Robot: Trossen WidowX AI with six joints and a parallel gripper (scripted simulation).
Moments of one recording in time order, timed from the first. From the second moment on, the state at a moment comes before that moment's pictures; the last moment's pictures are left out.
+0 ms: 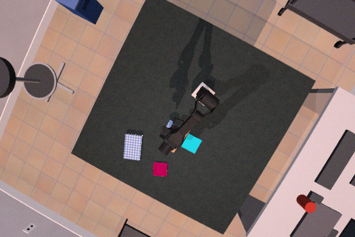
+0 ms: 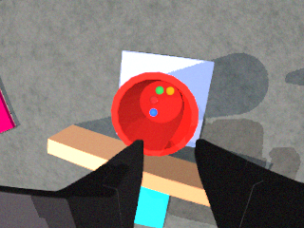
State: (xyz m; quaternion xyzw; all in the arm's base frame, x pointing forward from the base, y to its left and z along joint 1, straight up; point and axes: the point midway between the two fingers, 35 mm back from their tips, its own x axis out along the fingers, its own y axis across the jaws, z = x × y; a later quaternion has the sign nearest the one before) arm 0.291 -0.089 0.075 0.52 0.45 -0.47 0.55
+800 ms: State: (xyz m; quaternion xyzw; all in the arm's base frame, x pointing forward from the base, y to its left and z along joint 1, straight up) arm 0.282 -0.093 0.050 0.53 0.47 -0.52 0.47
